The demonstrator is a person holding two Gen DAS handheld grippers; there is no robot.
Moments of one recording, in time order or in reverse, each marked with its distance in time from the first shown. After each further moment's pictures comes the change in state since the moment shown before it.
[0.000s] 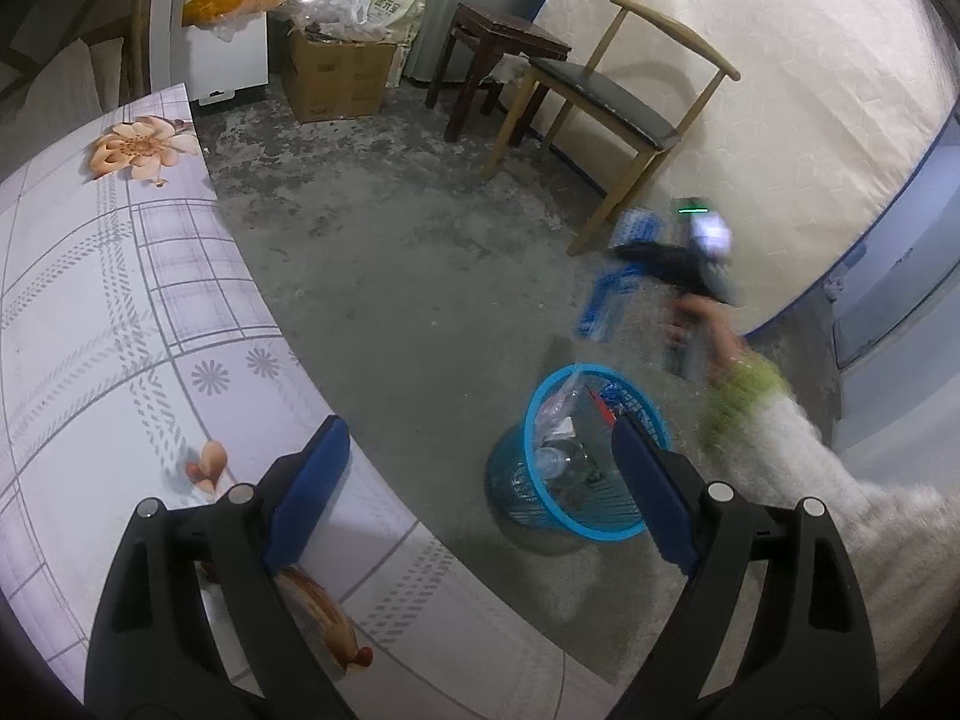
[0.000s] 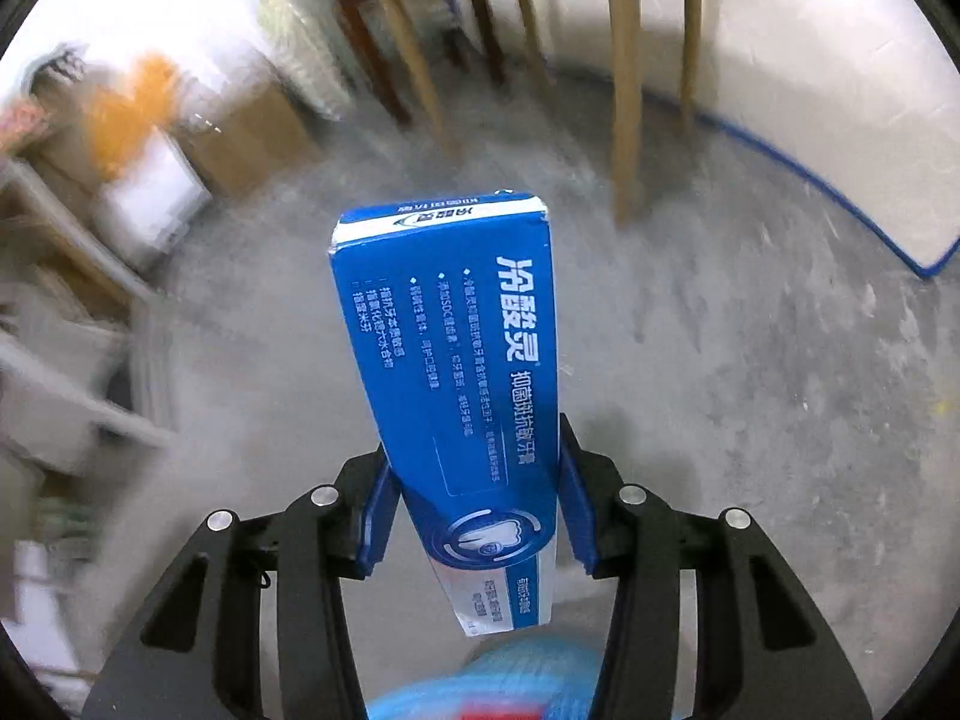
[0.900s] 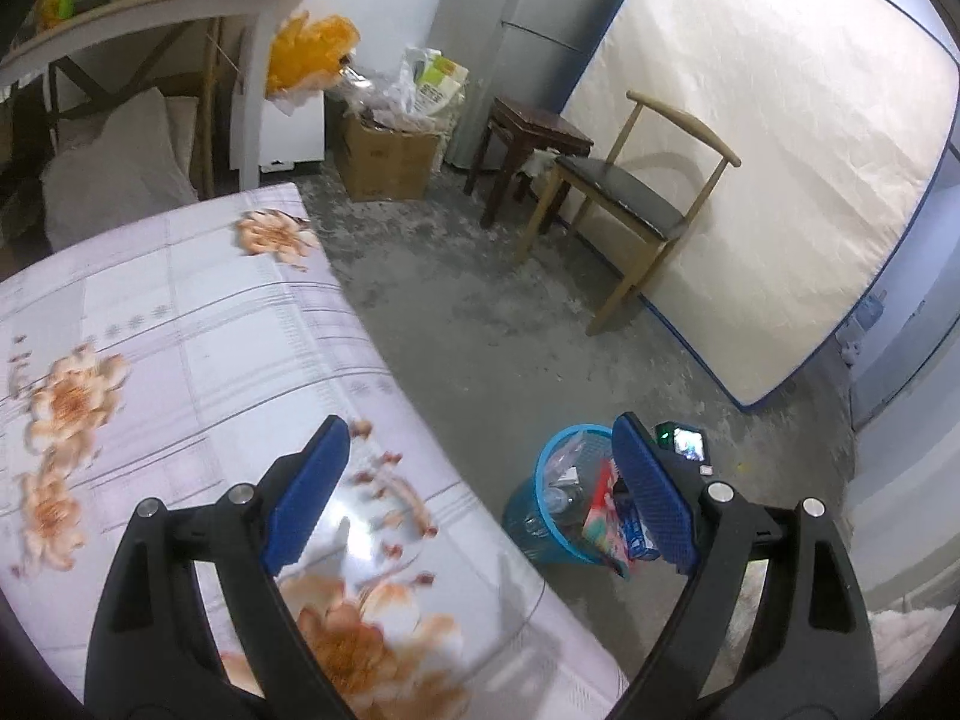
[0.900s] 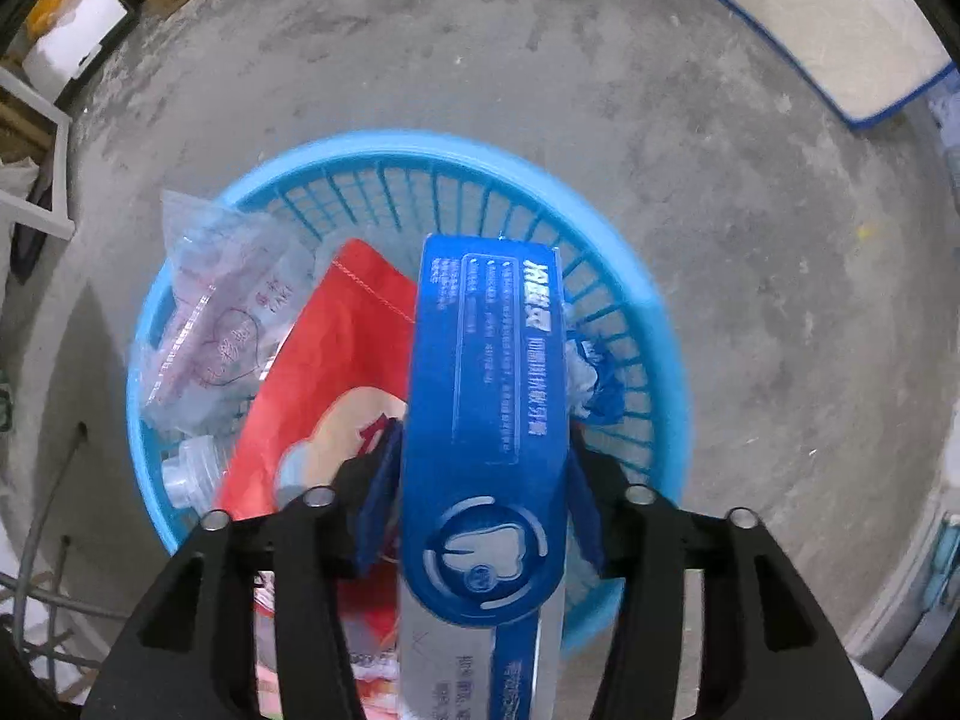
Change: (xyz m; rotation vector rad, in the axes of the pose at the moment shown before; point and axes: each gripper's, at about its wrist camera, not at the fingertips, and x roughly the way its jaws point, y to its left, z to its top) left arm -0.147 -0.004 -0.030 -0.048 -0.213 0.079; right arm 0.039 -0.039 -0.193 -0.025 0.485 -0.290
